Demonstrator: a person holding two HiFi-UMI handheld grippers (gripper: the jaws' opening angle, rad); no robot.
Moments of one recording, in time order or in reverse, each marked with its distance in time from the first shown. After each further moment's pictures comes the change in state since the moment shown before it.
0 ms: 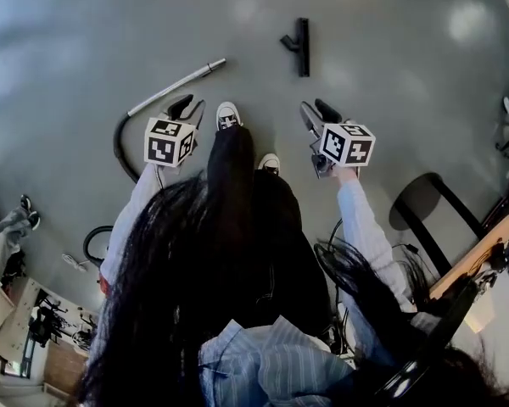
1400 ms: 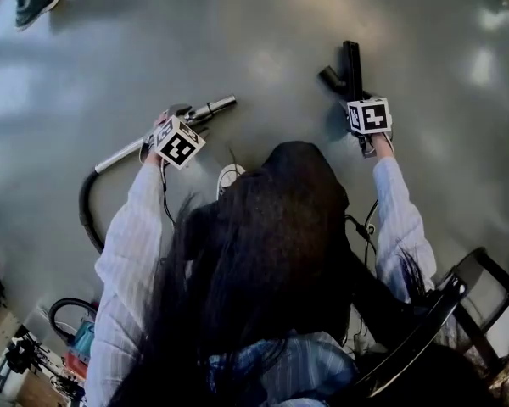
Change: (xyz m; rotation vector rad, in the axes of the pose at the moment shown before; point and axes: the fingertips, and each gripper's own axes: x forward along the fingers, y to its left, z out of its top) left arm 0.337 0.188 -0.198 0.514 0.275 0.088; right arm 0.357 -0.300 -0.059 -0.442 0.141 -0.340
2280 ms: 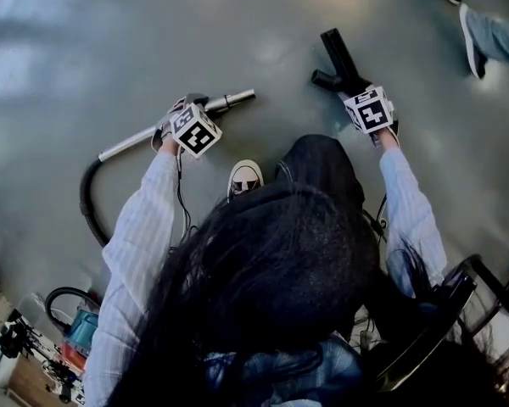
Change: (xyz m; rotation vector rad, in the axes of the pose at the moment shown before) left arm 0.026 0.020 -0.027 0.004 0.020 -0.013; right arm 0.032 0.075 0.055 -0.390 -0.024 0.073
